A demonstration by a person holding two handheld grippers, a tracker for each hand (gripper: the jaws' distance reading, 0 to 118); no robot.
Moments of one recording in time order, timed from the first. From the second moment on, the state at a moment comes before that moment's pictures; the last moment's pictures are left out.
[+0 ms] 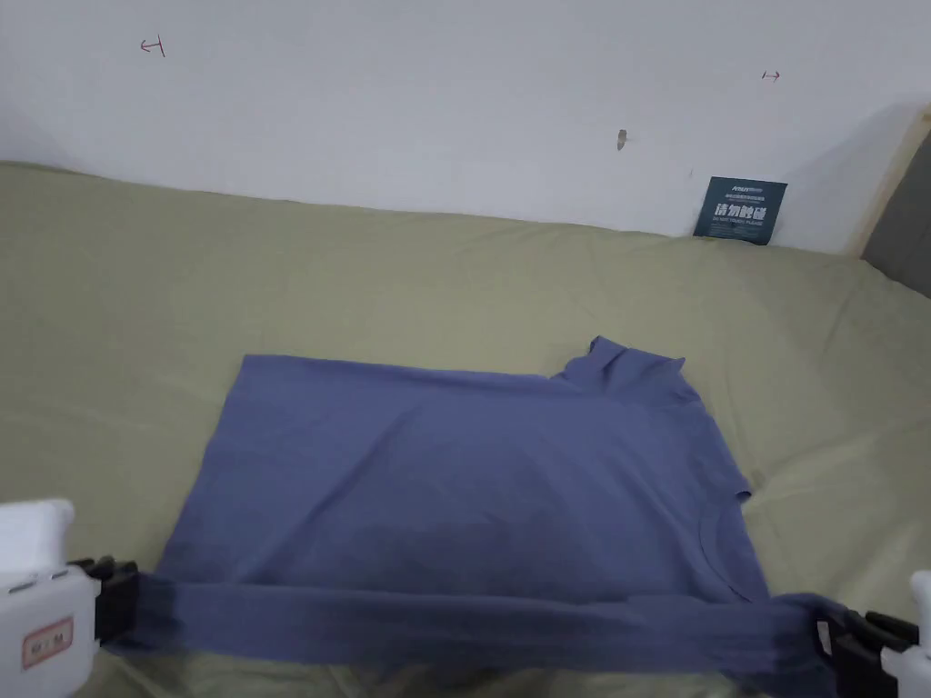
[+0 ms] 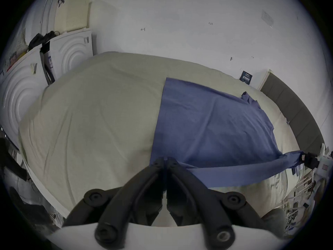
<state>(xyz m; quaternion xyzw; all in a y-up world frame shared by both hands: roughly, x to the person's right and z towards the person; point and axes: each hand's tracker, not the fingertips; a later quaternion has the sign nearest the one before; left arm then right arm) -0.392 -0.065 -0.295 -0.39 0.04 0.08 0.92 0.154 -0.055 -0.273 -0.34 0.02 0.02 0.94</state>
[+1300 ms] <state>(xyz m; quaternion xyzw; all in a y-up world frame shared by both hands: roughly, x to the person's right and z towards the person) -0.382 -0.121 -0.233 -0.38 0.08 0.10 0.91 0.117 -0.100 -0.220 -0.36 -0.01 -0.02 0.93</state>
